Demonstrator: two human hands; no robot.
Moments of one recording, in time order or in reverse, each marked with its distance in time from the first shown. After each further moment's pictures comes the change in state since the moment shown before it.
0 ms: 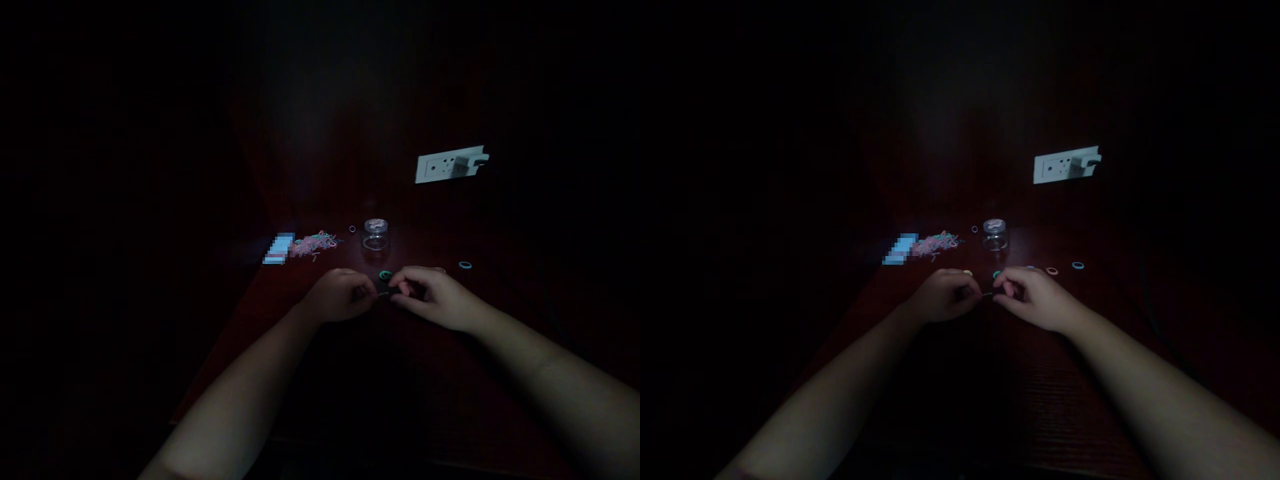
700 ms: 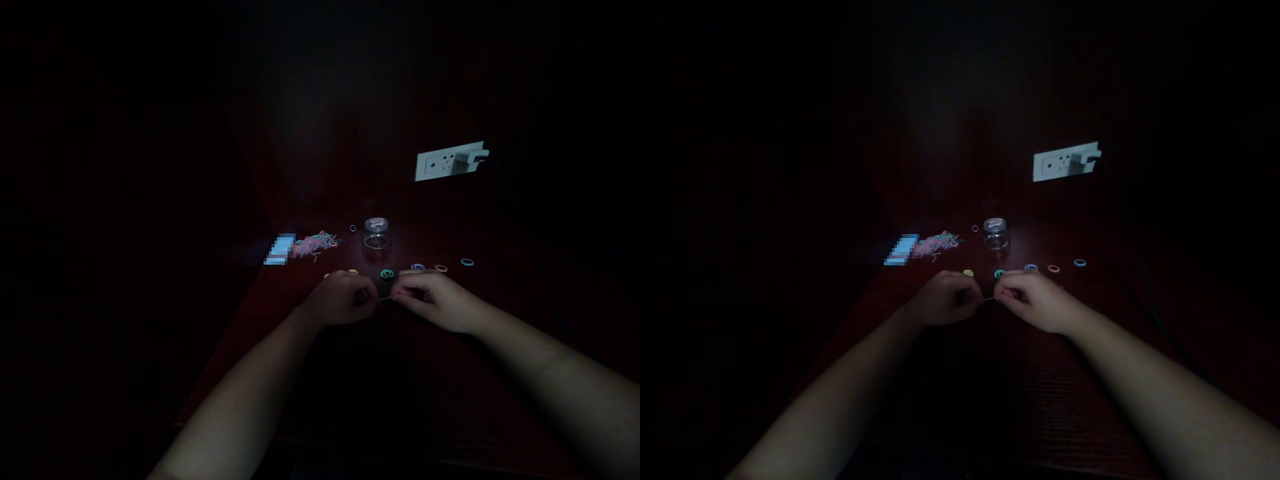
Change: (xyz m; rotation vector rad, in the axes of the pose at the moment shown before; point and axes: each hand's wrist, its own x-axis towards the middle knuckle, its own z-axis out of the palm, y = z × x) left_hand -0.001 0.004 -0.002 -0.006 -0.066 -0.047; right_hand 0.001 0.000 0.002 0.041 -0.103 -0.057
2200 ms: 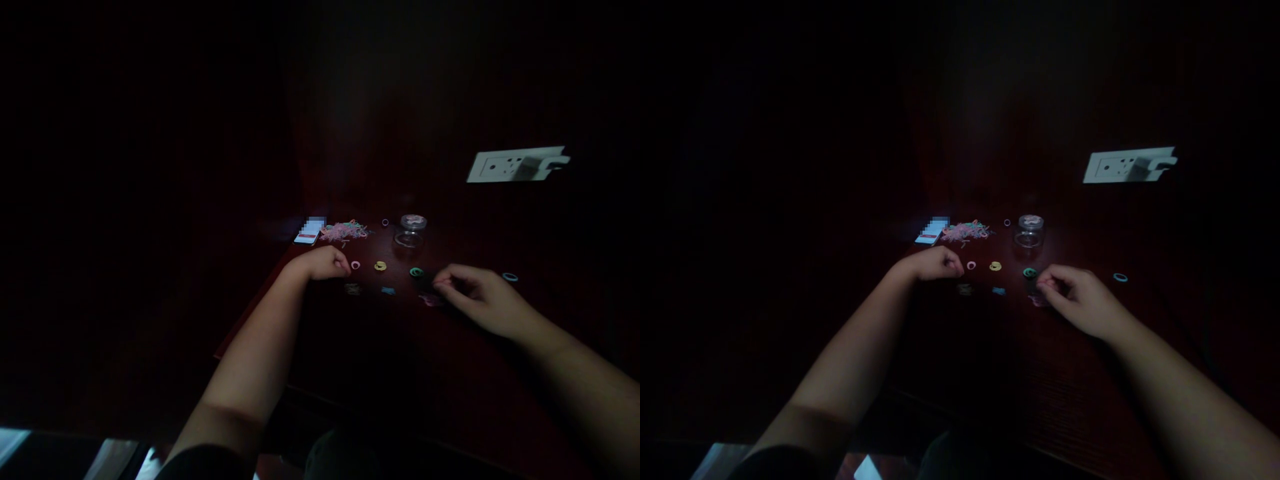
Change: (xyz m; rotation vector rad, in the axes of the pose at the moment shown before) left_hand -0.039 -0.056 -0.062 -0.139 -0.211 -0.666; right_hand -0.003 0.009 -0.008 0.026 0.087 0.130
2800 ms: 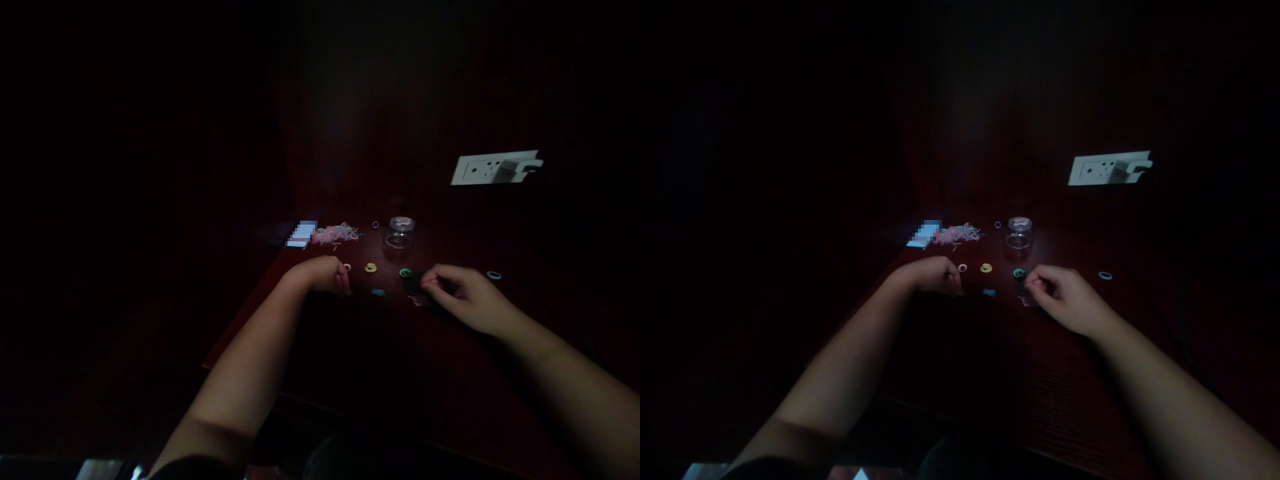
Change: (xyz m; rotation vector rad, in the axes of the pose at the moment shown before) left_hand 0.004 0.016 0.015 0.124 -0.116 -0.016; right_hand 0.000 -0.005 0.002 -0.006 0.040 -0.019
